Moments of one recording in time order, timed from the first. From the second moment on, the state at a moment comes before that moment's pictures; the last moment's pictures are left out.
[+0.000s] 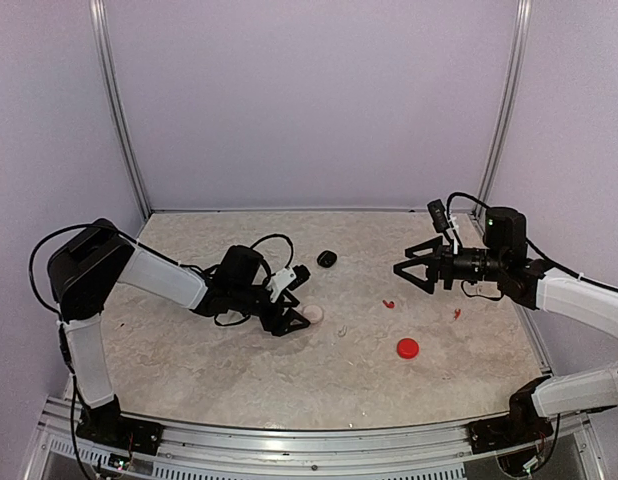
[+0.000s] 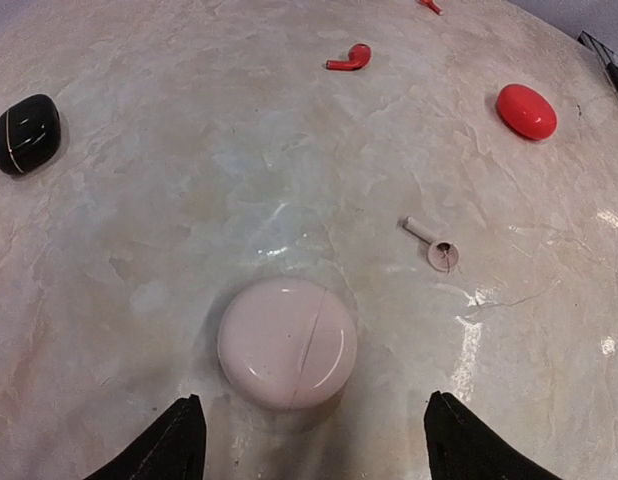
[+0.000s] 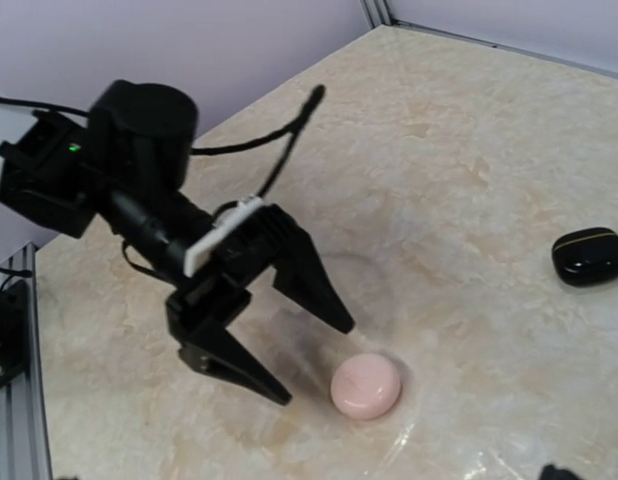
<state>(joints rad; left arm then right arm) -0.71 1.92 0.95 0.29 0.45 0.22 0.37 1.15 0.69 0.13 -0.77 0.12</state>
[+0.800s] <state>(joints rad) -0.72 2.07 1.09 0.24 0.45 0.39 0.37 1.15 0.69 0.13 -0.78 0.10</state>
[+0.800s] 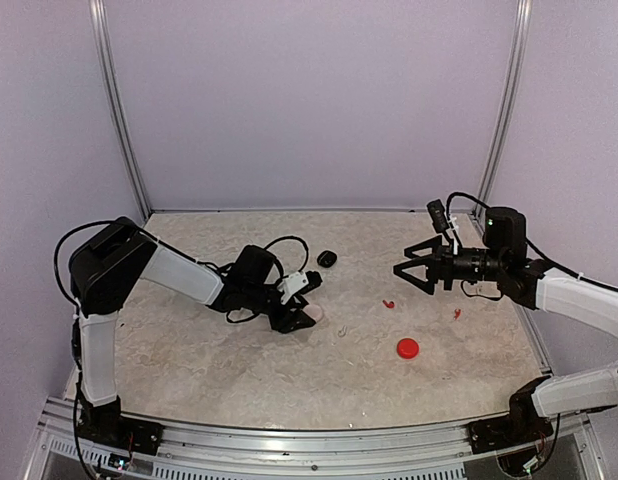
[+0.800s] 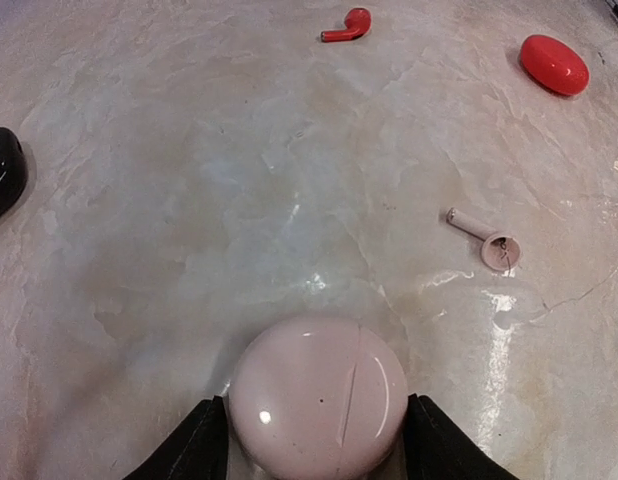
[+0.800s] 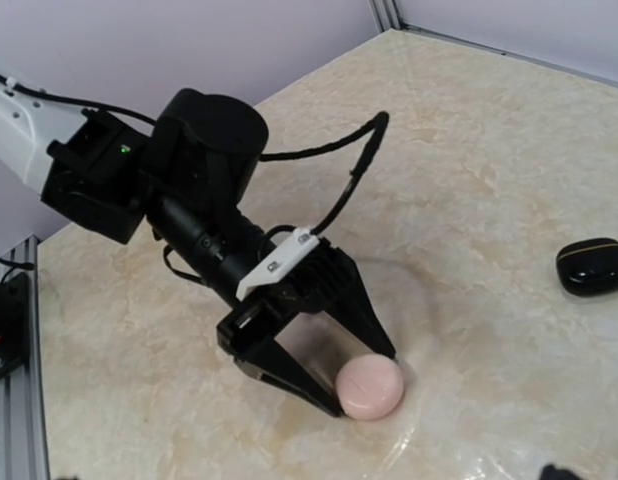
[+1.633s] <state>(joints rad) -0.83 1.89 0.94 0.25 0.29 0.43 0.37 1.14 0.65 0.18 -0.79 0.14</state>
